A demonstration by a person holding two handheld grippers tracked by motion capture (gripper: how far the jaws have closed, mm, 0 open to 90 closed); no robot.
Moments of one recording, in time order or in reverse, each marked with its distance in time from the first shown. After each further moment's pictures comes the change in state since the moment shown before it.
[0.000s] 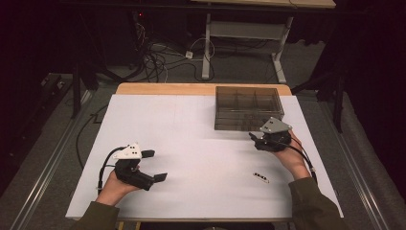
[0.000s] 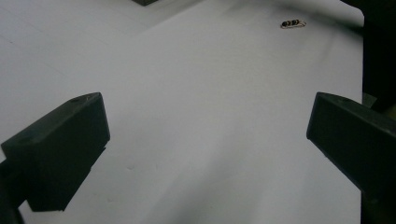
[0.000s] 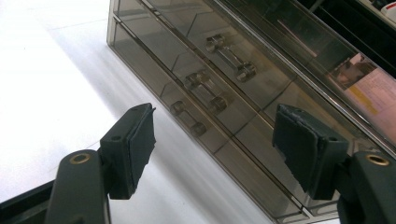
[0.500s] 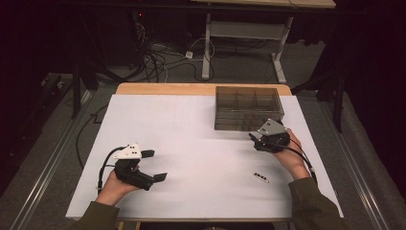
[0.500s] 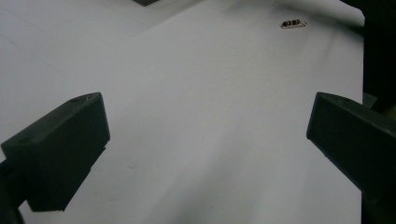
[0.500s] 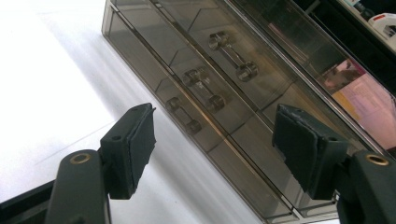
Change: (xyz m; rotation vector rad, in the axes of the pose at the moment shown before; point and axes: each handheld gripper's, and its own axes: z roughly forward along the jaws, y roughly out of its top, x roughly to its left) left arm 0.000 0.000 -0.001 -0.001 0.001 -0.001; right arm 0.006 0.000 0.002 0.010 -0.040 -0.059
